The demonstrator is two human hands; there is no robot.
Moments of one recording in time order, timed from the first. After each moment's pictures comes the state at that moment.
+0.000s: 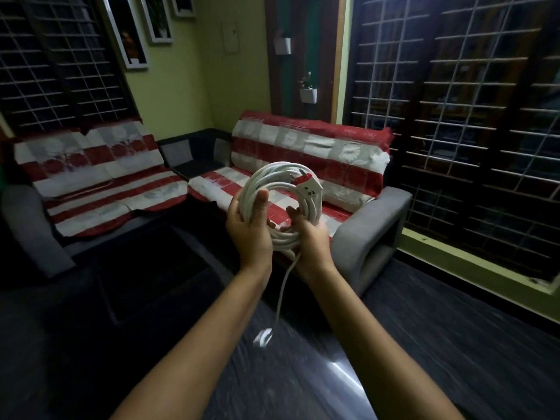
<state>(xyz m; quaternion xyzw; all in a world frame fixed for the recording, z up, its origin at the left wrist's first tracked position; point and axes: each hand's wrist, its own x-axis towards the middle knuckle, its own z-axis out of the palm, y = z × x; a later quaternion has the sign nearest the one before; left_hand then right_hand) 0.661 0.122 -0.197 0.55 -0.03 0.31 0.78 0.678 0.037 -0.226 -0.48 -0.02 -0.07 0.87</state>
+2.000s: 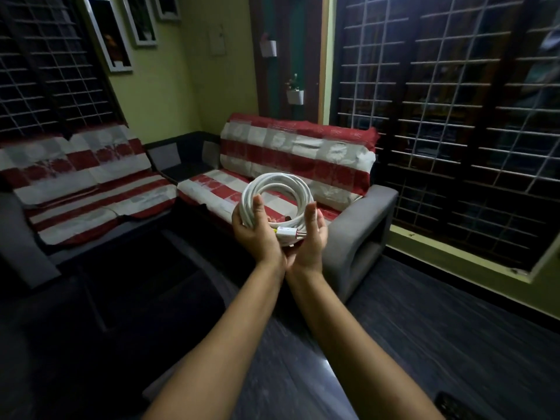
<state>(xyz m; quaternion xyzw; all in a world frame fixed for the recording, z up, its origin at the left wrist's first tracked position) 0.686 0.082 -0.220 0.44 0.09 0.31 0.84 0.666 0.042 -0.232 -0.28 0.04 -0.17 0.94</state>
